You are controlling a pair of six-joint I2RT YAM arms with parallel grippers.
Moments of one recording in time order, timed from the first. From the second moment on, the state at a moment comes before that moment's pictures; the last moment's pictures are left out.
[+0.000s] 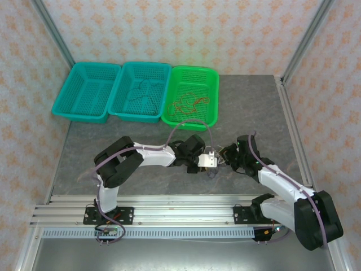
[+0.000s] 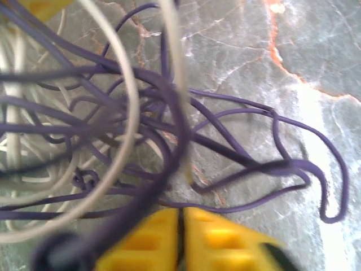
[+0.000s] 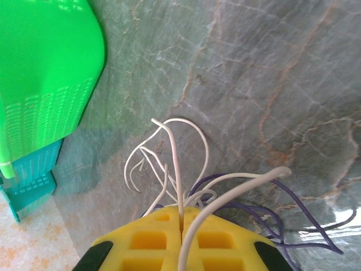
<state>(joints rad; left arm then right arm) -0.89 1.93 1.08 -0.10 0.27 0.63 0.33 1.05 0.39 -0.15 -0.27 1.27</state>
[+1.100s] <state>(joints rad) -0.73 0.99 0.68 -0.17 -0.16 -0.10 0.33 0.56 0.41 -0.18 -0.09 0.67</state>
